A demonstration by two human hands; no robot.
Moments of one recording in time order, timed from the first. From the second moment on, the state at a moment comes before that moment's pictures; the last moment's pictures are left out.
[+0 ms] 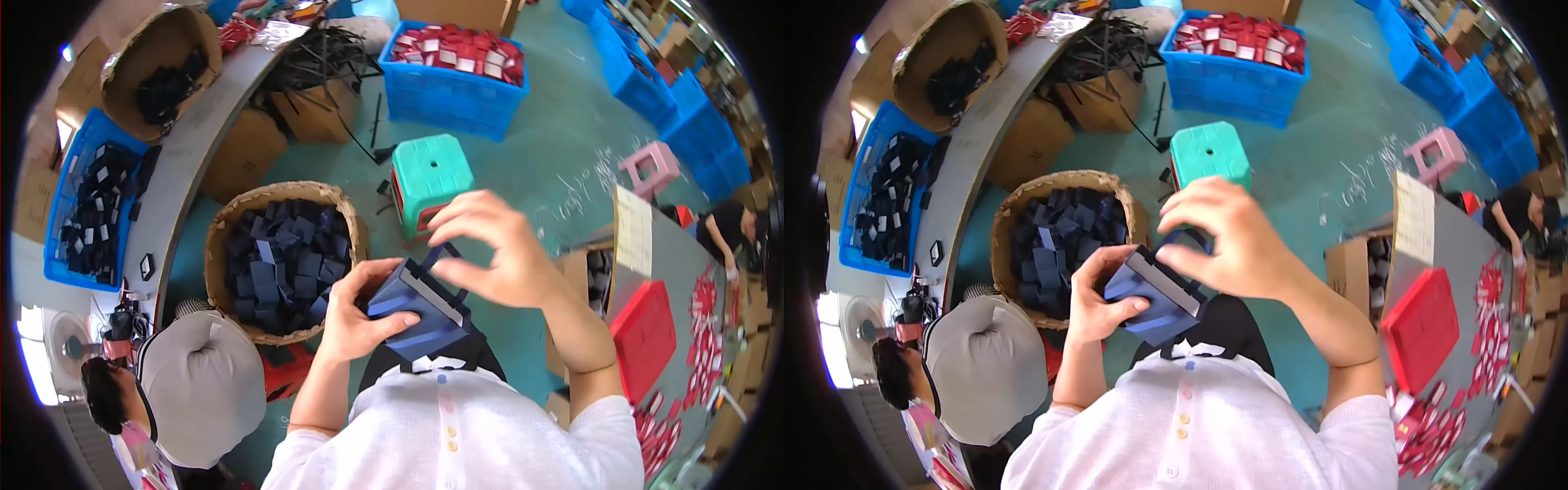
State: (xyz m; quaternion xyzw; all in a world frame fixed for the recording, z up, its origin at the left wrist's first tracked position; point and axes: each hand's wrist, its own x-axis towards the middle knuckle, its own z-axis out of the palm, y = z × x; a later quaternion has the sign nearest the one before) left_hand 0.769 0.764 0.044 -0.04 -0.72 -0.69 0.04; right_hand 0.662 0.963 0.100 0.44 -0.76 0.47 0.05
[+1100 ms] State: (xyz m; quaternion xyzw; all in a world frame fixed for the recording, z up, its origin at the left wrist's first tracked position) left_hand 0.558 0.540 0.025 0.22 -0.57 -0.75 0.26; right_hand 0.303 0.656 0.038 0.36 -0.71 0.54 -0.25
